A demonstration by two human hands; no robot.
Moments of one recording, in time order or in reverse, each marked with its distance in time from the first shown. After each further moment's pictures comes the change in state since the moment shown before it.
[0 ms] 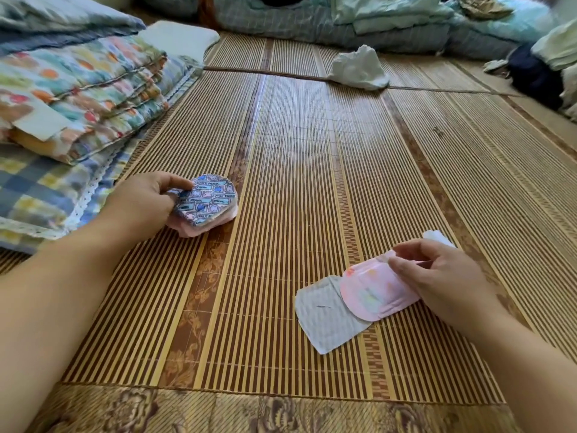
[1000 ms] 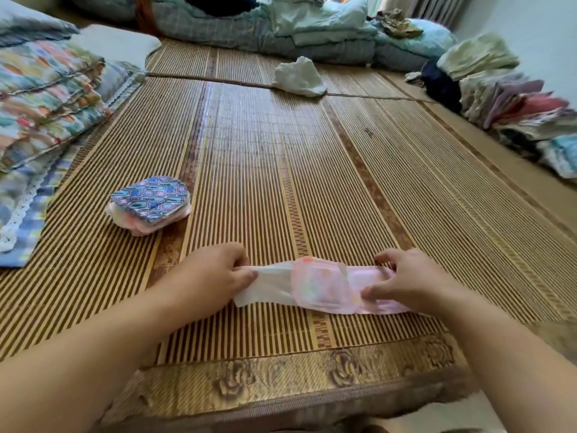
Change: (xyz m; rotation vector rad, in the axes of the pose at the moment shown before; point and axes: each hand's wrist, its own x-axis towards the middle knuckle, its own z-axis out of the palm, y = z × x) left_hand -0.120 0.084 0.061 0.273 -0.540 0.220; right_hand -0.046 0.006 -0.038 -0.416 -0.220 0.365
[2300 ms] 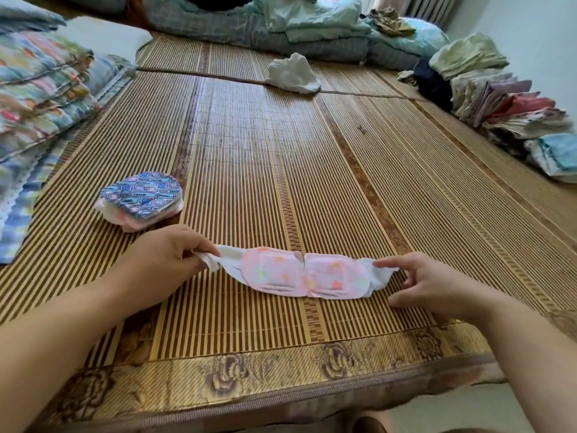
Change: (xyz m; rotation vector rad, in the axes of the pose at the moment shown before) left_hand 0.004 -0.050 -0.013 -0.199 0.244 0.155; right_hand 0.003 0.049 -0.010 0.305 -0.234 -0.154
